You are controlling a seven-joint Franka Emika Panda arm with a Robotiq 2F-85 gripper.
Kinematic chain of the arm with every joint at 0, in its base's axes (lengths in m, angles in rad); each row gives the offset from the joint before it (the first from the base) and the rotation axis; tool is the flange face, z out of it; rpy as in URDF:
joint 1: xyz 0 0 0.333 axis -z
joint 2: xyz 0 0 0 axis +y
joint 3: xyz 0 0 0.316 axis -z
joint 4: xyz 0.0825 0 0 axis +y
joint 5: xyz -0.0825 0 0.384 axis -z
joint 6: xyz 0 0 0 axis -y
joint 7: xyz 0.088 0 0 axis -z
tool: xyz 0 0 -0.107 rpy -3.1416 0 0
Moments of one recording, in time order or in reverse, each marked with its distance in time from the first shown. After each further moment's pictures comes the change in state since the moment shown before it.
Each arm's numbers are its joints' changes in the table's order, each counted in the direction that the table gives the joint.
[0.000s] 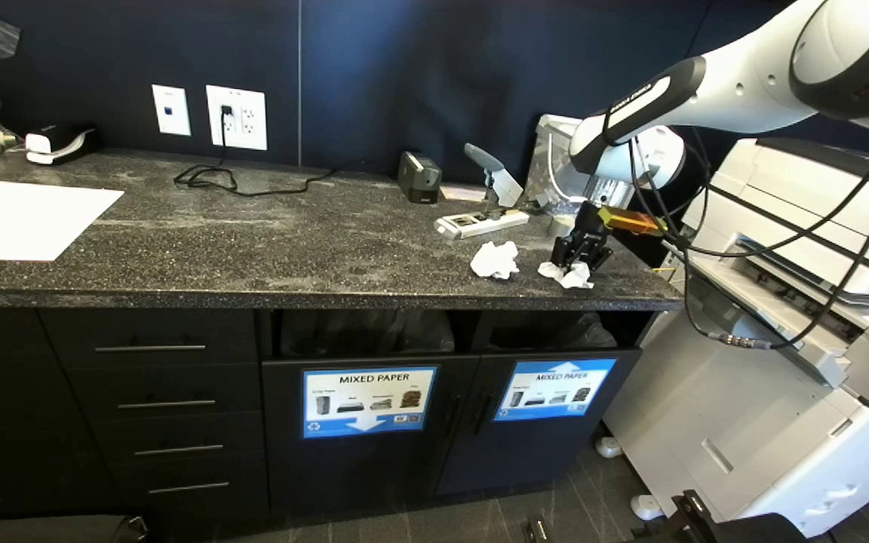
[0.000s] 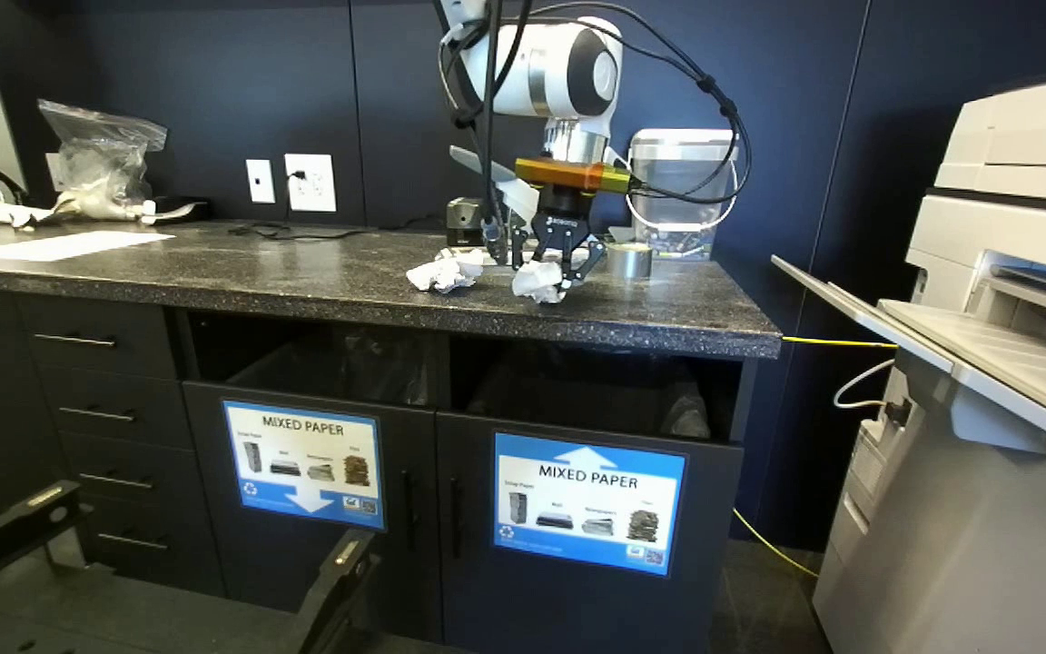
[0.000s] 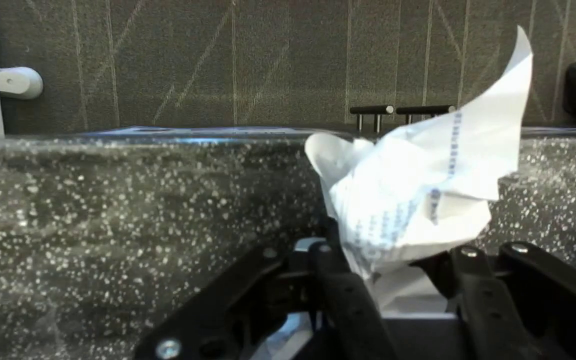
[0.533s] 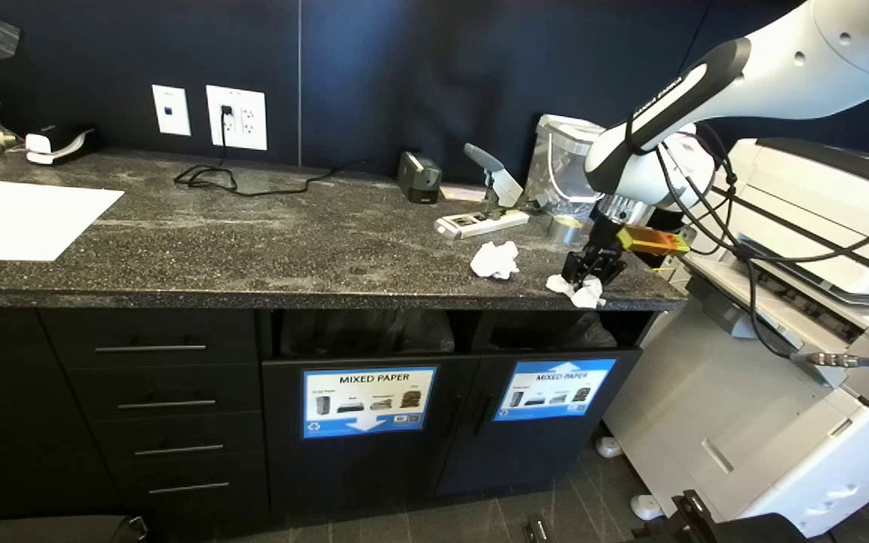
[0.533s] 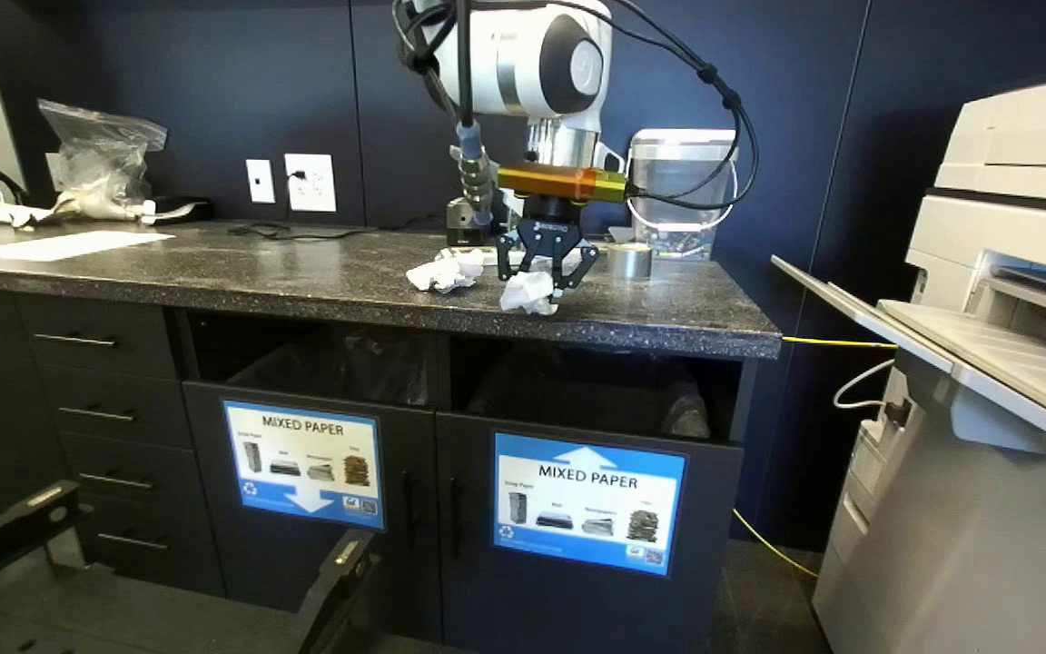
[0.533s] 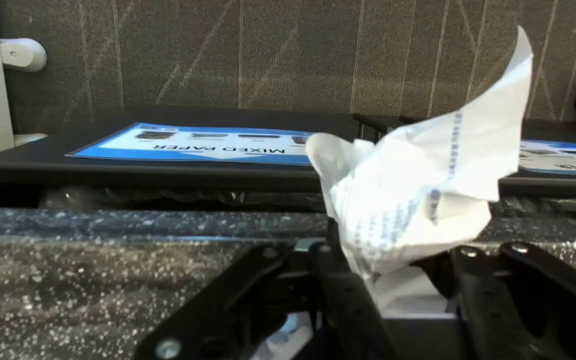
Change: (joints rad) arm 0.012 -0.217 -0.002 0.405 -0.024 0.292 -0.085
